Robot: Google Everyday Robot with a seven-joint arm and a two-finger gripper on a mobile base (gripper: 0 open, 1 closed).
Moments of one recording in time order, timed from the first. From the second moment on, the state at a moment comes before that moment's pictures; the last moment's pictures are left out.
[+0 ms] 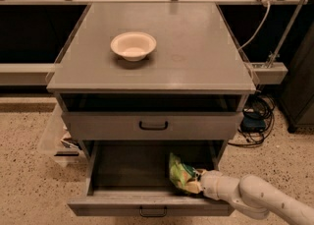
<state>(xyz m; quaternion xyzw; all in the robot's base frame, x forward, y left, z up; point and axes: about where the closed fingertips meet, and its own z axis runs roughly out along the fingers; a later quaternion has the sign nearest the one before) 0.510 -0.145 0.424 -0.28 0.82 0.27 0.42</state>
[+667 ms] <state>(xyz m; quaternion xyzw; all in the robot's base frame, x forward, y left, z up) 0.509 -0.138 0.419 -0.28 0.82 0.28 0.41</state>
